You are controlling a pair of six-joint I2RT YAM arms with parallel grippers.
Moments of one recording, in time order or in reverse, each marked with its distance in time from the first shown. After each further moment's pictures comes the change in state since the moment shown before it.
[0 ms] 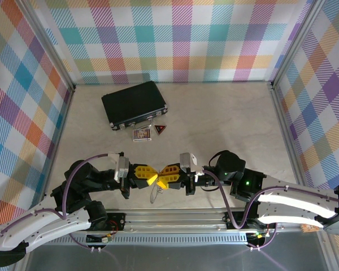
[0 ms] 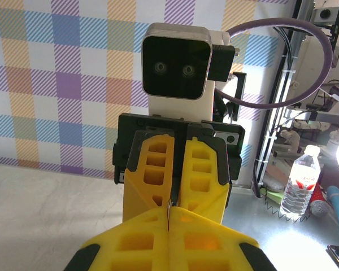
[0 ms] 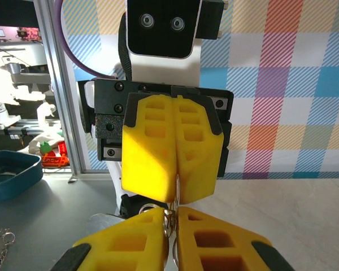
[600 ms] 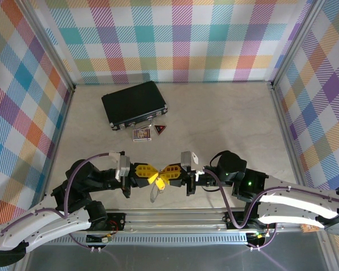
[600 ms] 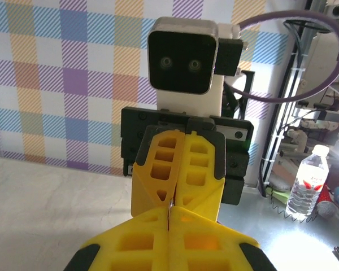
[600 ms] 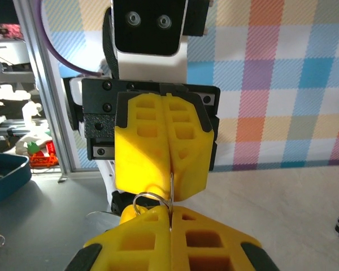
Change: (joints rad) left arm 0.001 0.013 0.005 -0.018 -0.023 0.004; right arm 0.003 -0.019 0.017 -0.071 0.068 0.007
